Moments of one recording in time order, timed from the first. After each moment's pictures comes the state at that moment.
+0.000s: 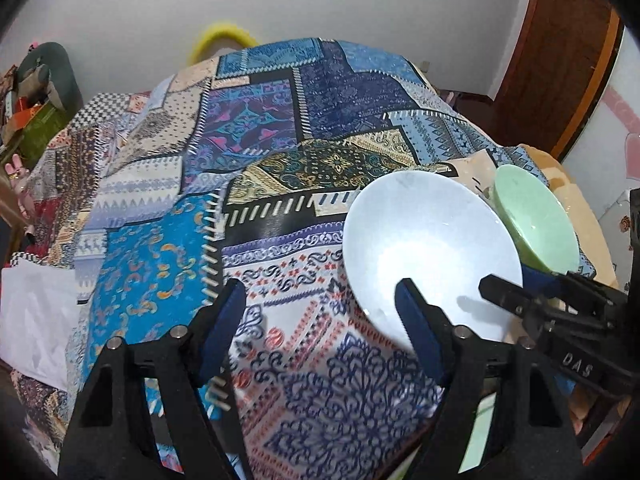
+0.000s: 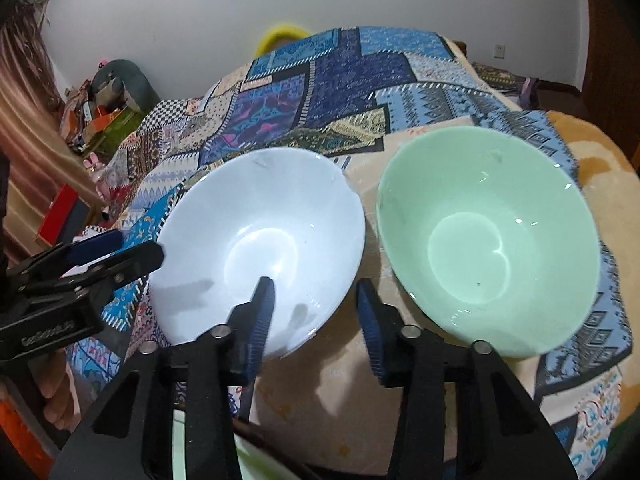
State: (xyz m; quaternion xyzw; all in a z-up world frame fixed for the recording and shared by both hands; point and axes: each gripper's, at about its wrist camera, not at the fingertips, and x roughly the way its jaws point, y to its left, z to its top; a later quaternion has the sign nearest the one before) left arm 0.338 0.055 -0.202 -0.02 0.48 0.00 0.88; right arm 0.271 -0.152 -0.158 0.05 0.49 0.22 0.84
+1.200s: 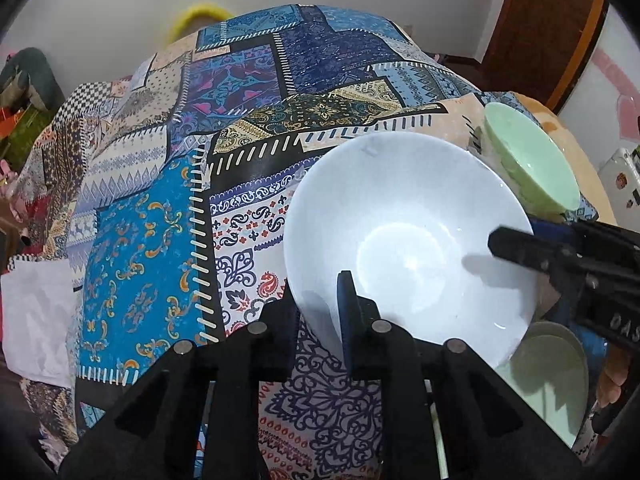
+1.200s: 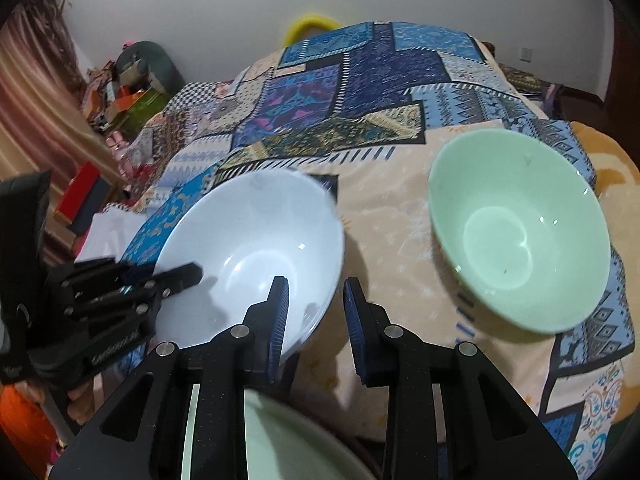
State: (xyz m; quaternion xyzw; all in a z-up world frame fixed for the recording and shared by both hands) left arm 0.314 0.053 -0.224 0.01 0.52 -0.03 0.85; right arm 0.268 -0.134 -0.149 0.03 0.50 0.26 0.83
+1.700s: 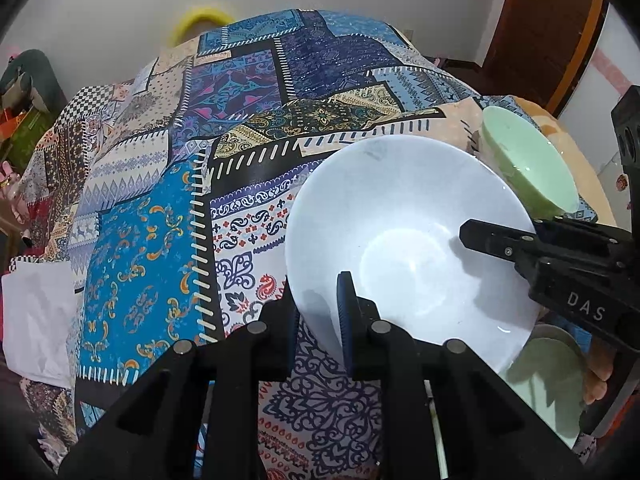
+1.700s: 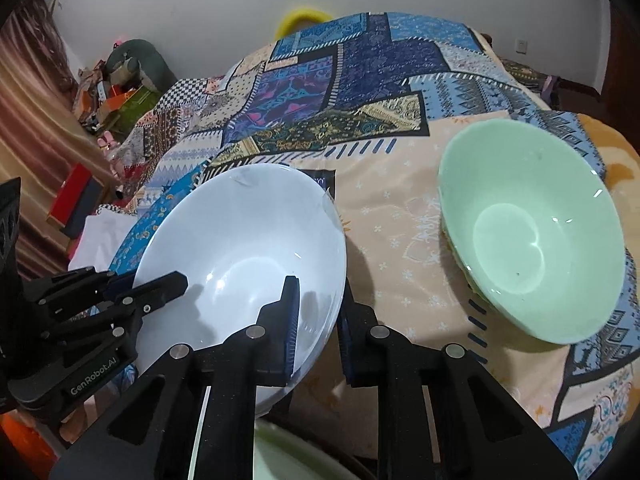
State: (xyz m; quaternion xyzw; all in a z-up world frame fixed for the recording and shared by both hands) left arm 0.309 0.049 -0.218 0.01 0.51 -0.02 0.86; right arm 0.266 -0.129 -0.153 0.03 0.50 0.25 0.83
